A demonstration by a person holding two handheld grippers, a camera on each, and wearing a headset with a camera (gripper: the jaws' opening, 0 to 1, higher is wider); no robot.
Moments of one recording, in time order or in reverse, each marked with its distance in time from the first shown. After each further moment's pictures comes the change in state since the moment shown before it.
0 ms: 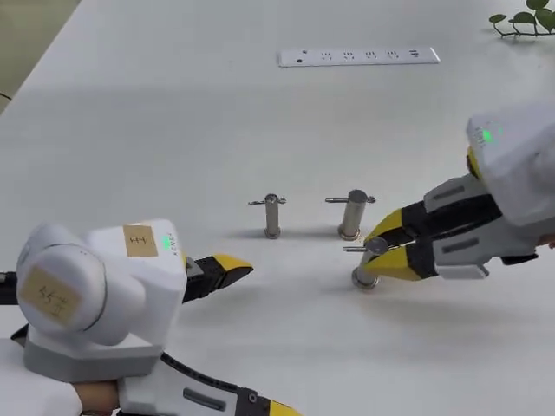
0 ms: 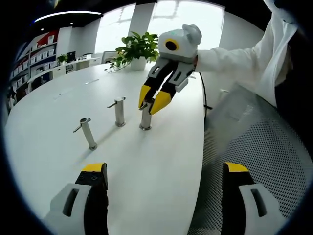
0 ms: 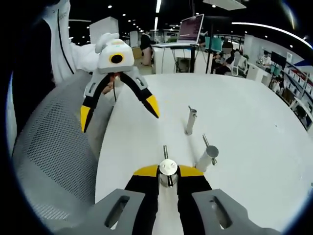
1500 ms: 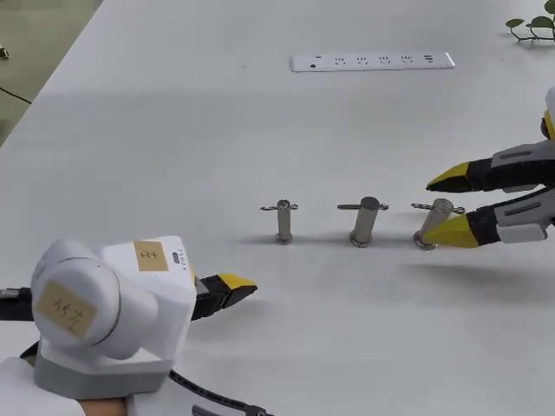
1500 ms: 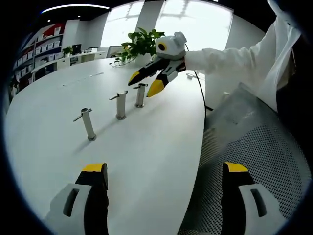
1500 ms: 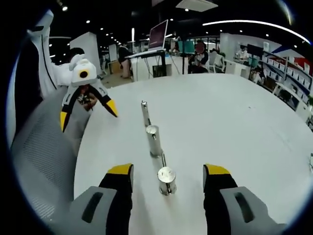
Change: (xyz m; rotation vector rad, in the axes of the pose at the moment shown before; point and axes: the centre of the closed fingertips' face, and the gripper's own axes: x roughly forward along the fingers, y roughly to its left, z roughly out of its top) left arm -0.004 -0.007 -0.005 -0.077 0.003 0.013; right arm -0.021 -0.052 -0.019 0.163 -0.107 -0.123
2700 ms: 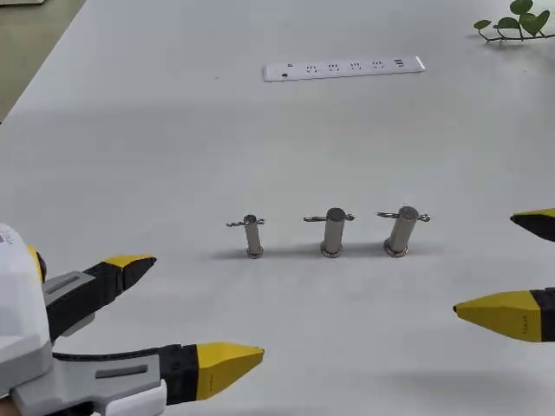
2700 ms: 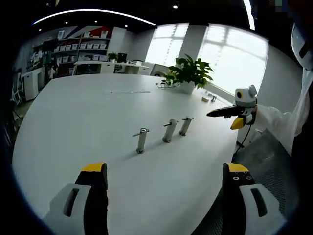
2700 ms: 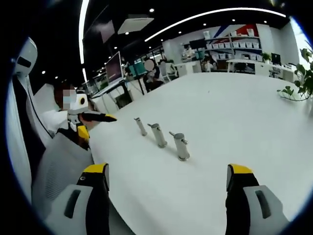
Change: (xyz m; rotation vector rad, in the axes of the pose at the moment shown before) left arm -0.047 0.059 0.033 -0.226 -0.216 0.304; right arm -0.076 0.037 -0.031 0.454 -0.168 -0.255
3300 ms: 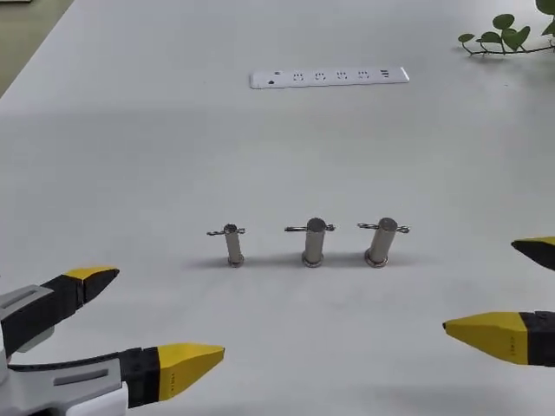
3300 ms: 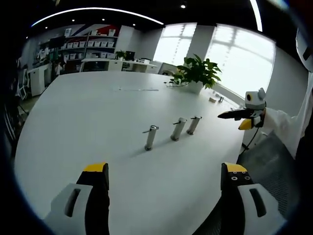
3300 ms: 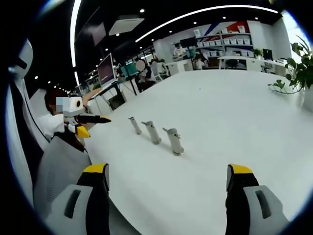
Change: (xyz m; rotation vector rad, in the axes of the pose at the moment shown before) left arm -0.004 0.010 -0.004 -0.032 0.015 0.055; right arm -0.010 -0.003 -0.007 0.041 0.007 -0.056
